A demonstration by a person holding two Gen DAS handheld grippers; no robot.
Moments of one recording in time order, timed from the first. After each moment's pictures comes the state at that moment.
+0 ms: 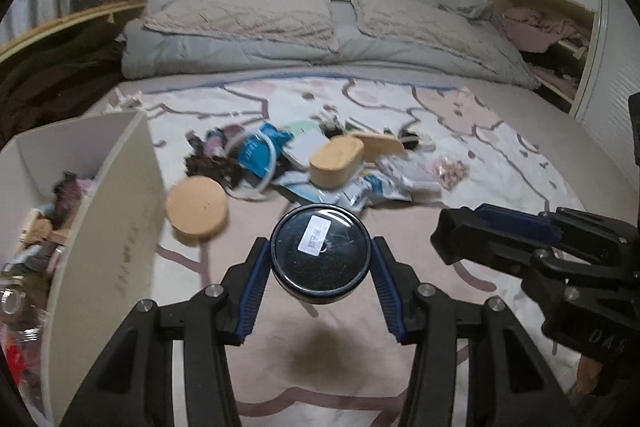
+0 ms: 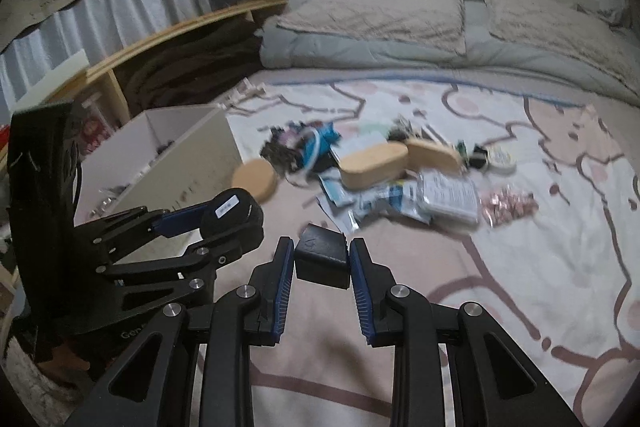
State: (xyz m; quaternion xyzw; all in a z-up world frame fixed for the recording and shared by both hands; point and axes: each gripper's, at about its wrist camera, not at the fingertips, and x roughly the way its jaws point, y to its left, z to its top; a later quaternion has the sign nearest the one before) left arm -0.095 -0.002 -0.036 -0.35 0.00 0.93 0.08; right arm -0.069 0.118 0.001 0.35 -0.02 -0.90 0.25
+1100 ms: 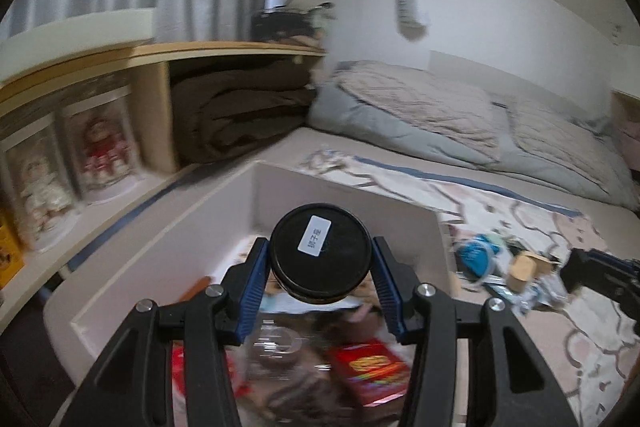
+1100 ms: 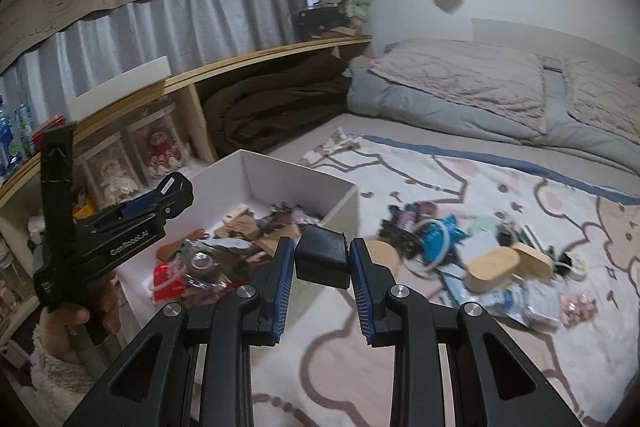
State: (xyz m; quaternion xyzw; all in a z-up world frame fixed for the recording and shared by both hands) left arm -0.024 -0.212 0.029 -0.23 -0.08 0.95 -0.19; right arm -0.053 -0.007 0.079 0.28 0.01 -0.89 0.35
